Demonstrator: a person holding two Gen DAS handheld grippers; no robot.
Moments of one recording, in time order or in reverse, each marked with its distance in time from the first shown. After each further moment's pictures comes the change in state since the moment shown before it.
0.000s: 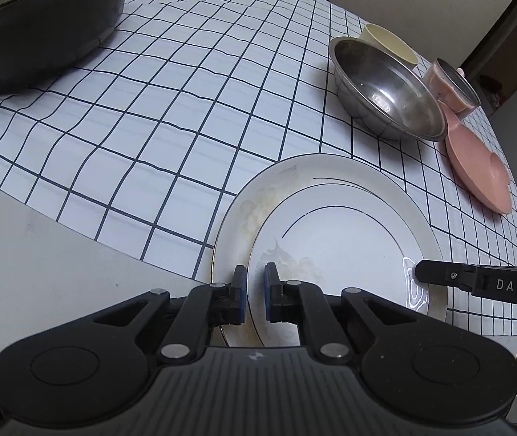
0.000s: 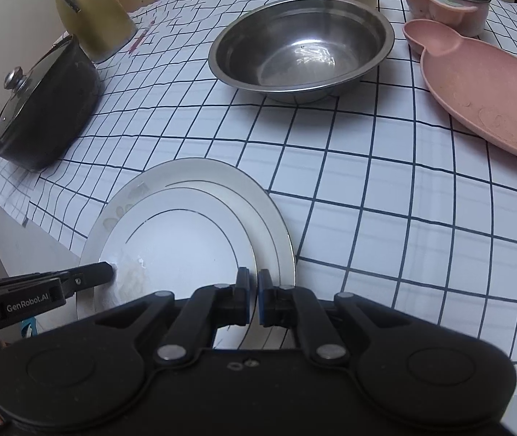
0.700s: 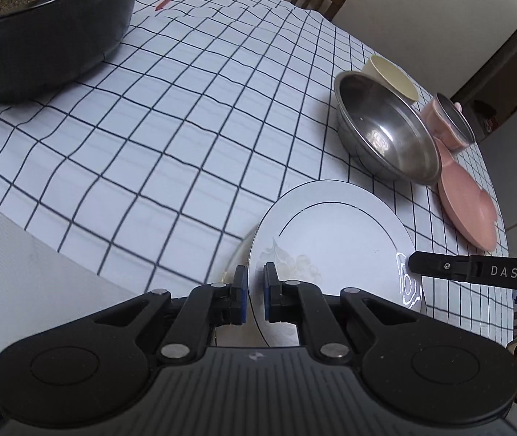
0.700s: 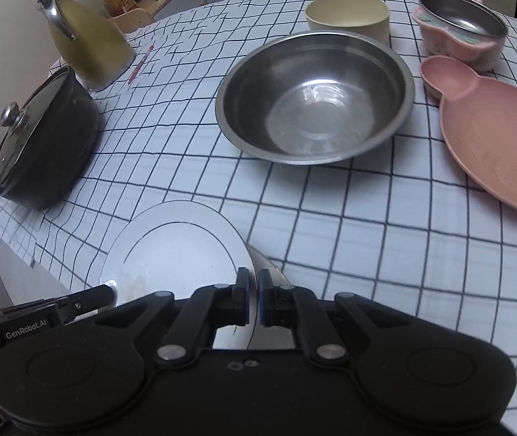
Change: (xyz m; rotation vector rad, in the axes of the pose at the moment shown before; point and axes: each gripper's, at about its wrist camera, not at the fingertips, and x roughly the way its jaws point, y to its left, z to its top) left arm -0.008 0.013 0.022 -0.064 -0.030 -0.057; right arm -0.004 0.007 0.040 0.019 -0.033 0.016
